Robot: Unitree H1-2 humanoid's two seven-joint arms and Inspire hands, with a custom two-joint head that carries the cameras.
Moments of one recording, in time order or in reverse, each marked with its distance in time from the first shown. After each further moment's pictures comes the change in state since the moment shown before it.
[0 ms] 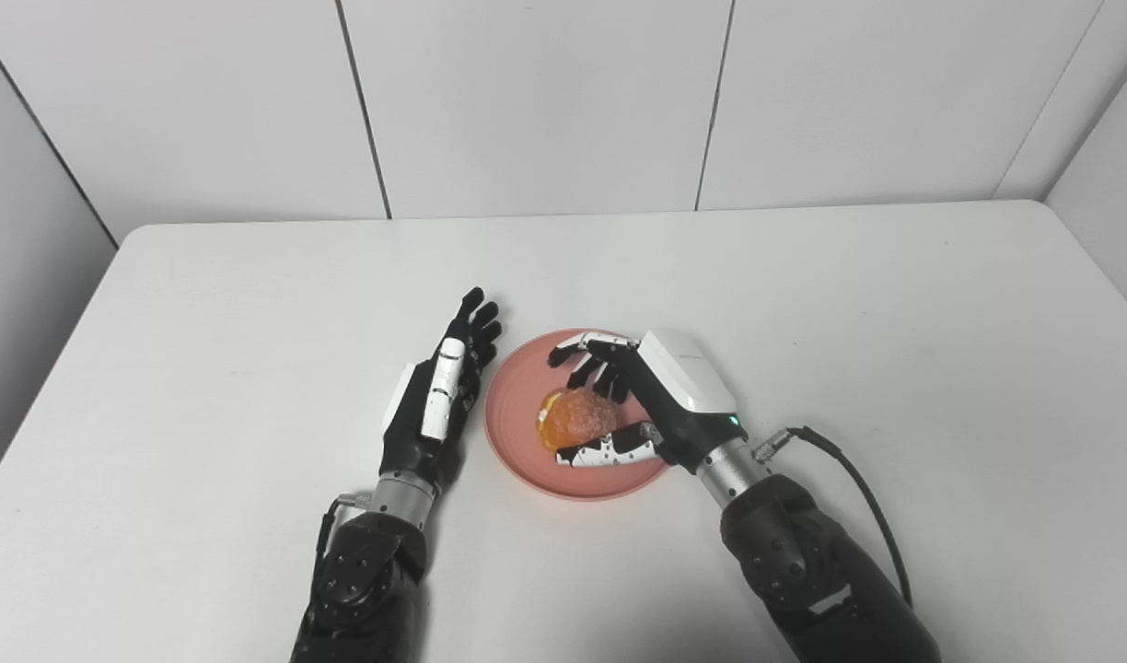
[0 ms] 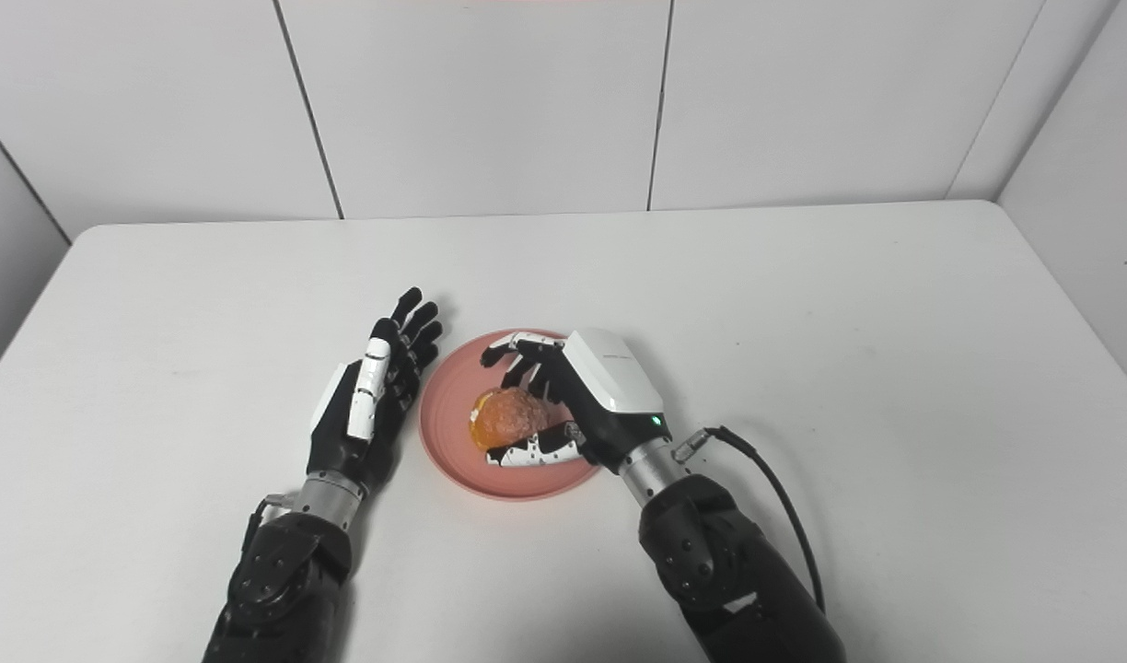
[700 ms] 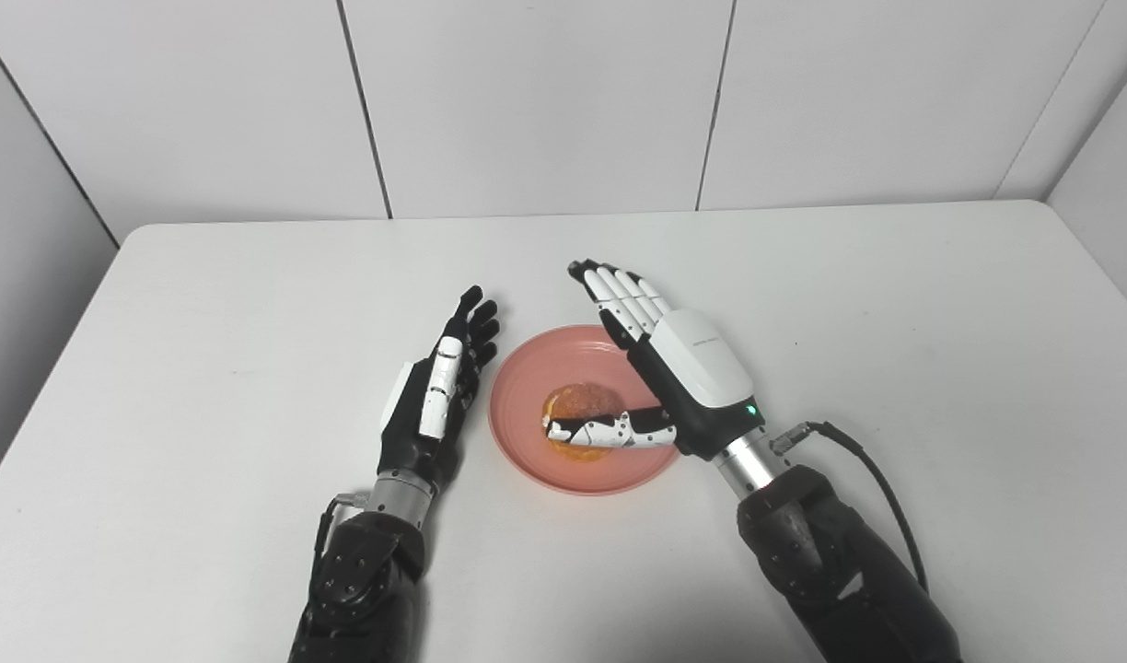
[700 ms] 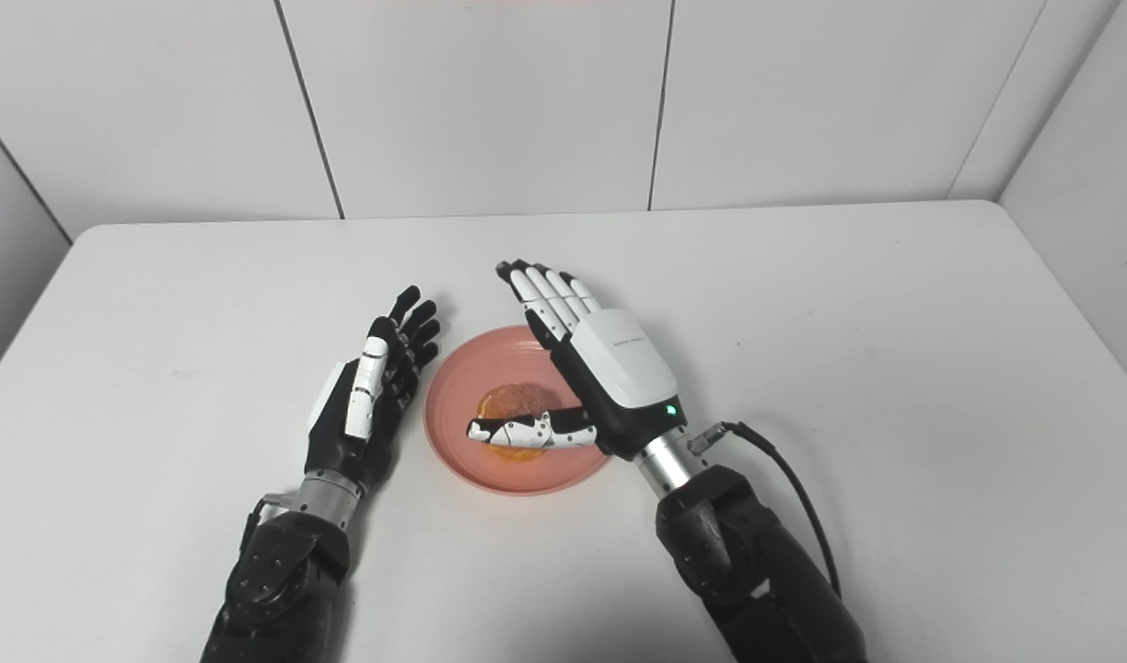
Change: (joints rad) left arm 0.000 0.002 0.003 -0.003 -0.002 0.000 0.001; right arm -0.014 -0.013 -0.053 0.024 -0.068 -0.239 -0.199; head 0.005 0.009
